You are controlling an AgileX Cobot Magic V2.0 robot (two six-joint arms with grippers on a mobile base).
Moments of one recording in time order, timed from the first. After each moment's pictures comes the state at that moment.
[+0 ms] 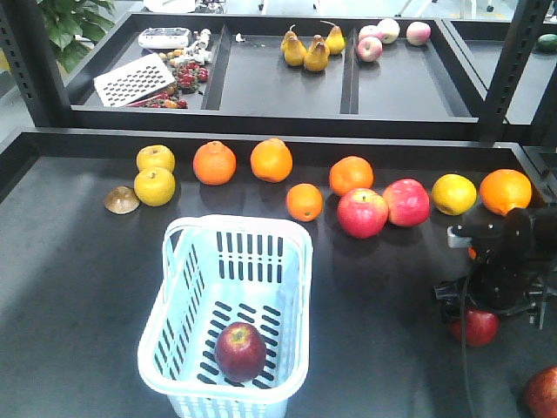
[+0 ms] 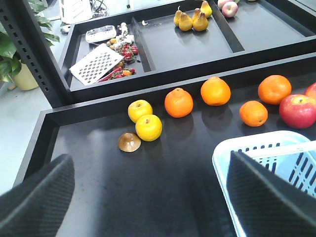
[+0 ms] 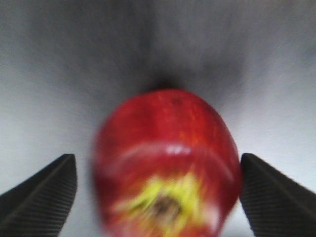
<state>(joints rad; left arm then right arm) -0.58 0.76 -1.10 0.54 0.93 -0.38 -0.06 2.08 -1.12 -0.05 0.54 -0.06</state>
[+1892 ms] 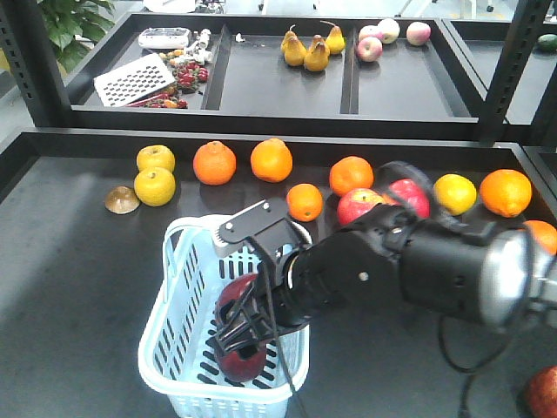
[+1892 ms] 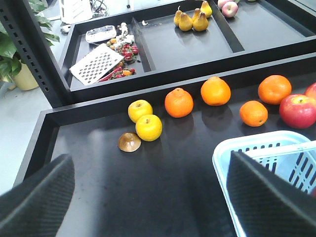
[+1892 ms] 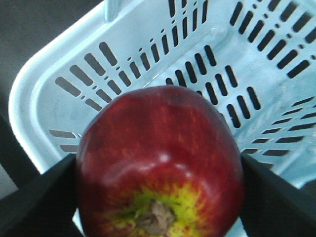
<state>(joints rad) -0.58 0.76 -1.10 0.54 0.93 -0.38 0.76 1.68 -1.12 0.13 0.53 -0.06</state>
